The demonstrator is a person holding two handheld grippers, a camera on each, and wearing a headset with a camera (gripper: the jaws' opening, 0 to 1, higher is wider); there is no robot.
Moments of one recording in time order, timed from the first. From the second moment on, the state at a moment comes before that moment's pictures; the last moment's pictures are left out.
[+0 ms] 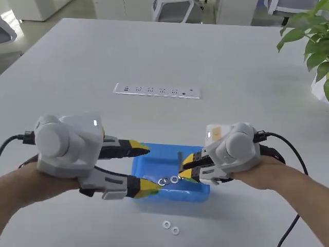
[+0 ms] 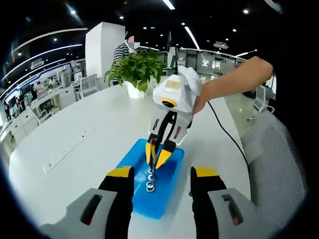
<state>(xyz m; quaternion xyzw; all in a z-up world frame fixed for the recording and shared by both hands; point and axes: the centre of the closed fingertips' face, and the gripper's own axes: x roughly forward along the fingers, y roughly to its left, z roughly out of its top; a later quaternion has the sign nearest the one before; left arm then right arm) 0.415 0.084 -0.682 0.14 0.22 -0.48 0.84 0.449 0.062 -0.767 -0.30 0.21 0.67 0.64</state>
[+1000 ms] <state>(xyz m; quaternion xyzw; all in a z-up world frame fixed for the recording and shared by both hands) 0.447 0.046 -0.696 0.22 0.20 -0.56 0.78 0.448 0.059 -0.768 -0.32 0.21 0.68 0.63</state>
